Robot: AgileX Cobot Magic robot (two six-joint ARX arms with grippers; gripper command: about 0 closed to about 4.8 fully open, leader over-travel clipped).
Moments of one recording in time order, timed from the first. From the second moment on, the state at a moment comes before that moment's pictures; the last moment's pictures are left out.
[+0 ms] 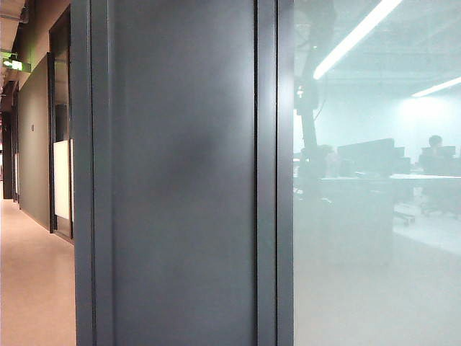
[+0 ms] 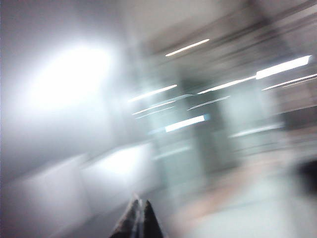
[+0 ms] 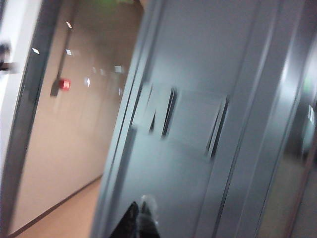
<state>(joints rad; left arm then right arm) -0.23 0.90 1.59 -0.10 0.52 -0.04 0.12 0.97 1.38 0.16 -0.80 0.16</state>
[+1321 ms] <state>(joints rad) -0.23 0.36 0.51 -0.21 -0.06 0.07 0.12 0.55 0.53 -0.10 -0.05 -0.07</state>
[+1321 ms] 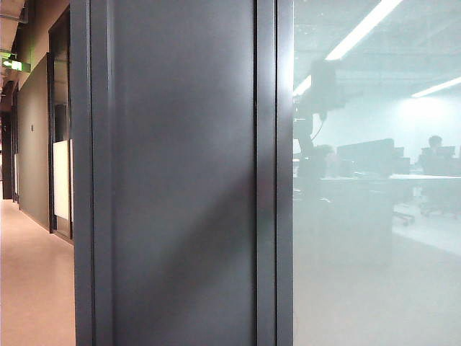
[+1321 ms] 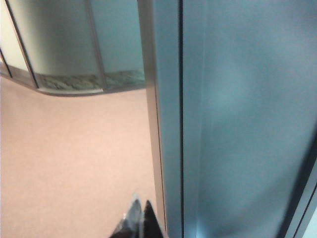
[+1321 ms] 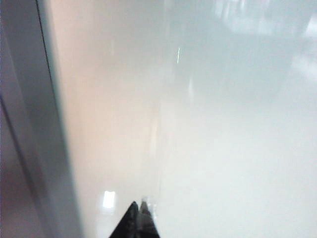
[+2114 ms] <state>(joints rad) -0.23 0.36 0.51 -0.21 -0.06 0.07 0.12 0.55 0.53 -0.22 -0.04 -0.07</state>
